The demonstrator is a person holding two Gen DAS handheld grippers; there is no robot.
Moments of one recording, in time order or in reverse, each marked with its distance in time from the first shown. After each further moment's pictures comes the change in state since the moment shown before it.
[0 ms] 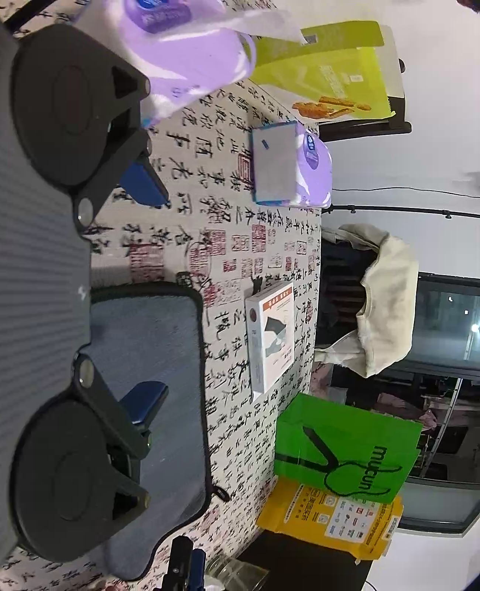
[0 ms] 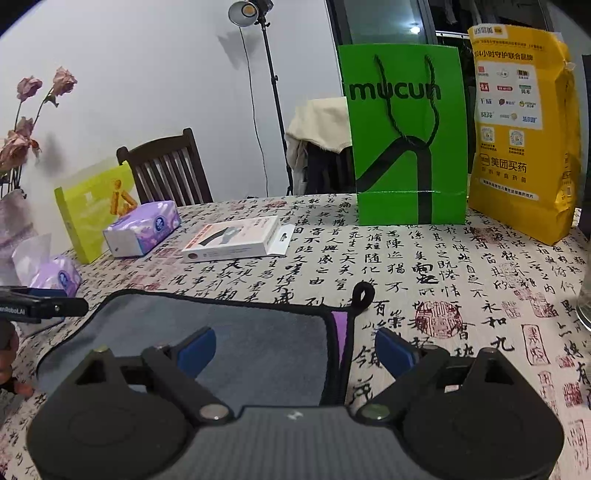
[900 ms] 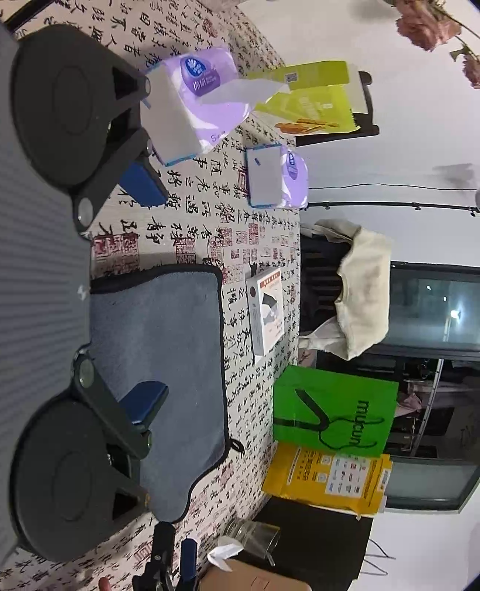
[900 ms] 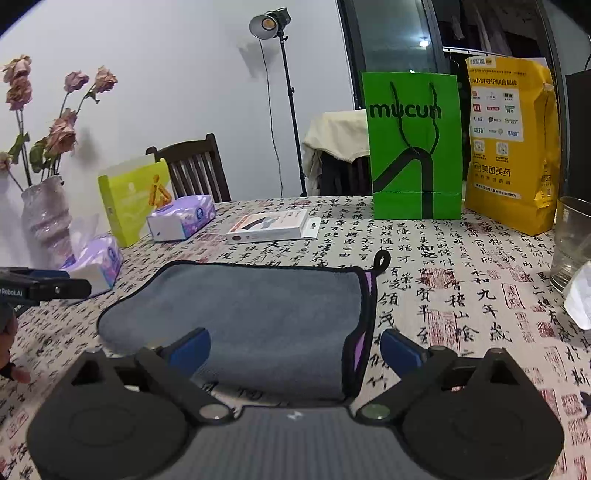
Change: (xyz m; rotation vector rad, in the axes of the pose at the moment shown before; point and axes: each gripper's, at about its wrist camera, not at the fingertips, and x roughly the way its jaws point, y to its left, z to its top) left arm -0.100 -0.026 -0.042 0.054 -0.083 0.004; right arm -0.085 0.039 -0.049 -0.031 -0.035 0.017
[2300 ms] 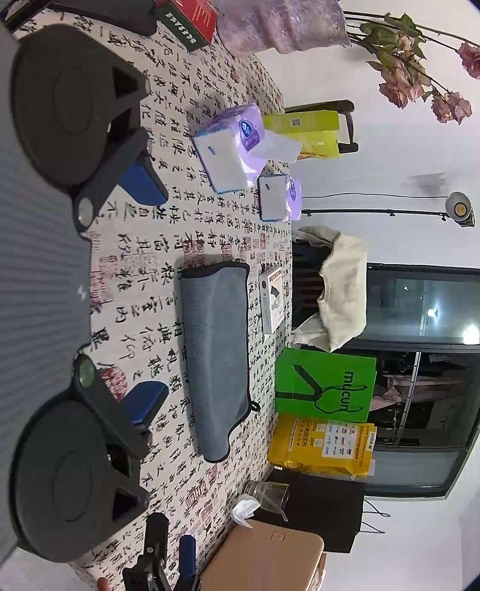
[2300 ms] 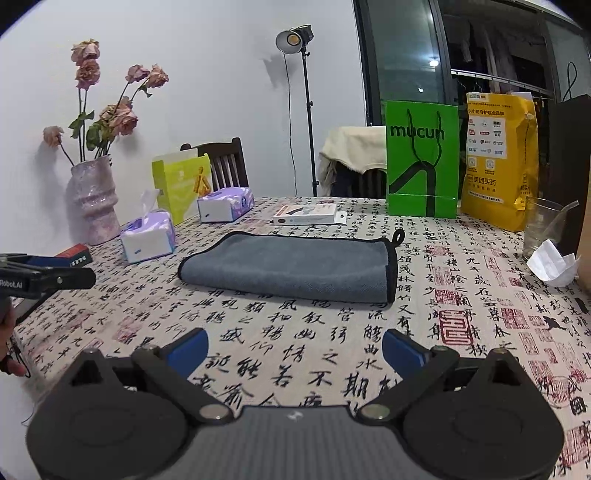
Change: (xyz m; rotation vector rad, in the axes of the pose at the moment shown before) left arm -0.129 -0.022 -0.078 0.010 -0.078 0.014; right arm -0.118 0.072 -0.073 -0.059 -0.038 -0.010
